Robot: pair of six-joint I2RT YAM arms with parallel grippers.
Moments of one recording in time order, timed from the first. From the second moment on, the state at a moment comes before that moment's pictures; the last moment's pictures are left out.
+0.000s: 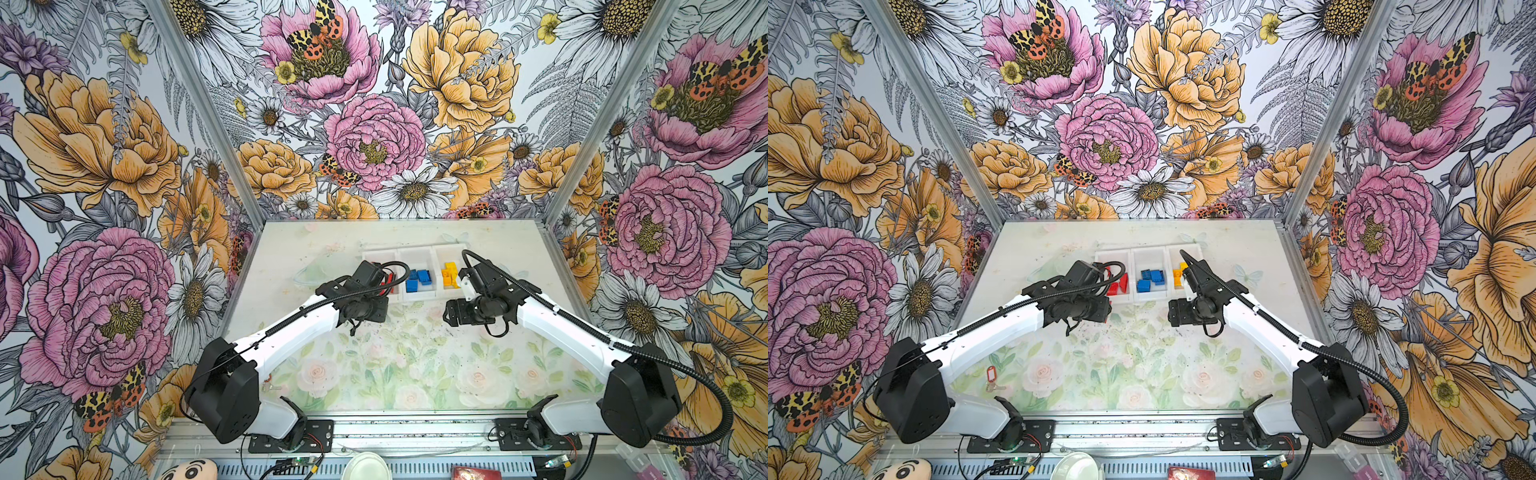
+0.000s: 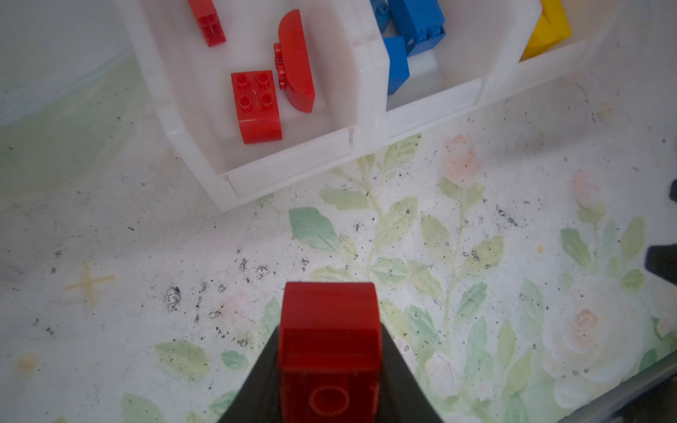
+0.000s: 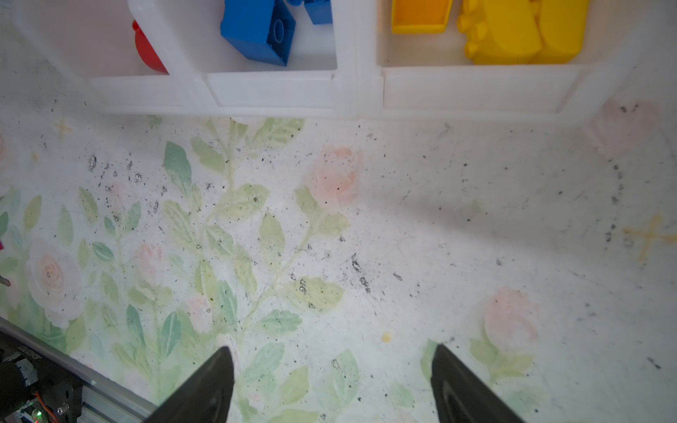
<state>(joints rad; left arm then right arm) -0.64 1.42 1.07 -0.71 -0.04 -0.42 0.48 1.37 1.00 -0.77 -0.17 0.37</state>
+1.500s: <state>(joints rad) -0.48 2.01 1.56 -0.54 -0.07 -0.35 0.46 1.37 1.00 -0.75 -0.21 0.39</state>
